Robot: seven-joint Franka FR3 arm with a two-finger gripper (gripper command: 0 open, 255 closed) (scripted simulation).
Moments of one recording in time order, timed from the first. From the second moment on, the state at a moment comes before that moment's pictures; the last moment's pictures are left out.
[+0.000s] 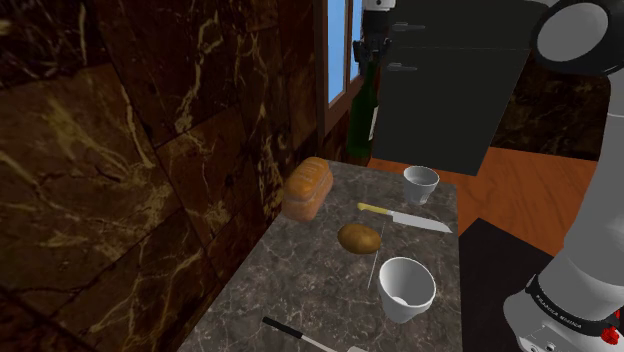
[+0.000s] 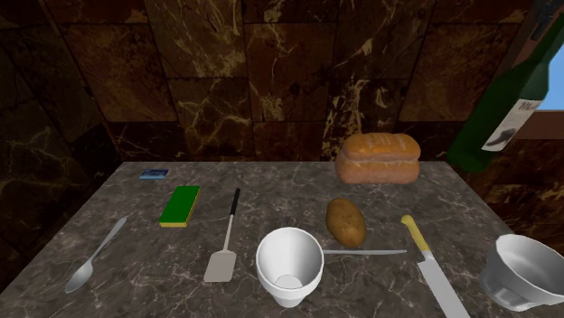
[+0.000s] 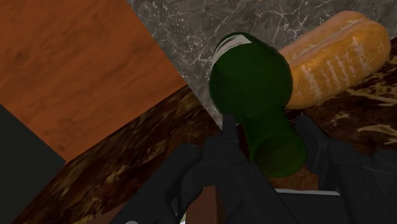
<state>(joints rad) -0.24 0.36 0.16 -1.11 0.00 1.48 0.00</state>
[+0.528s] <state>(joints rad) -0.25 0.31 0.16 -1.29 0.01 1.62 -0.01</state>
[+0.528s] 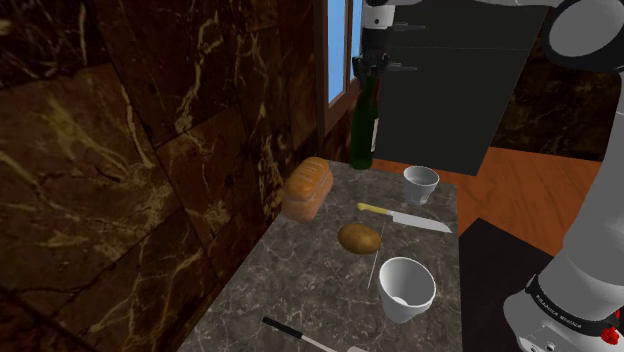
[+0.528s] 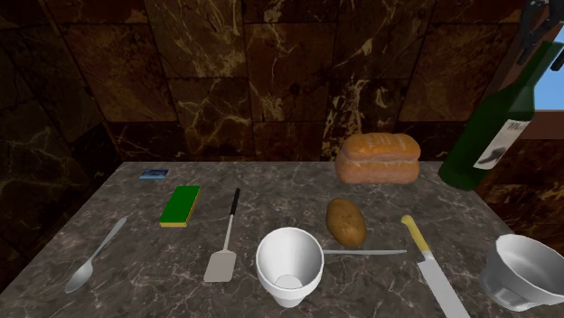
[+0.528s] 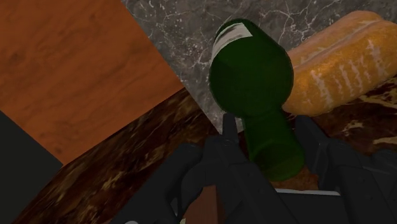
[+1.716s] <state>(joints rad) -0.25 0.29 0.15 -1.57 0.01 1.87 -0.02</state>
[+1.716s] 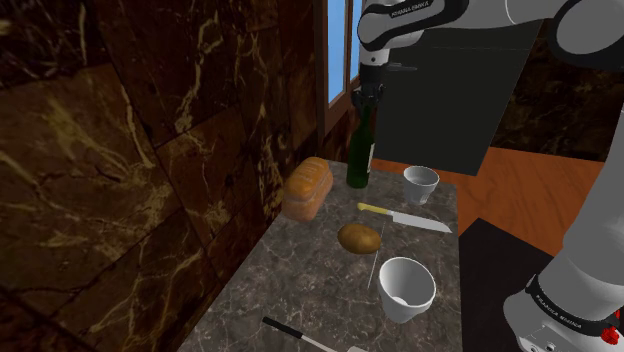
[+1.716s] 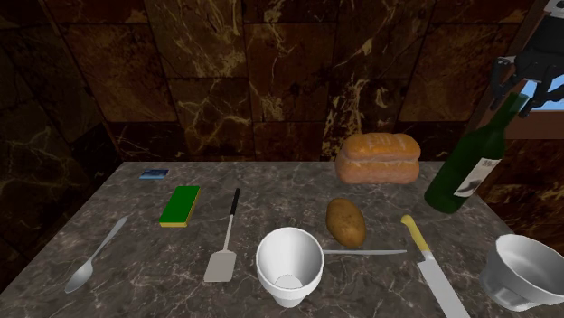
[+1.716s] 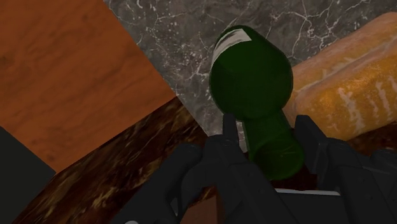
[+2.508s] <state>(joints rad) -0.25 0.29 0.15 -1.59 0.01 1.90 -0.02</state>
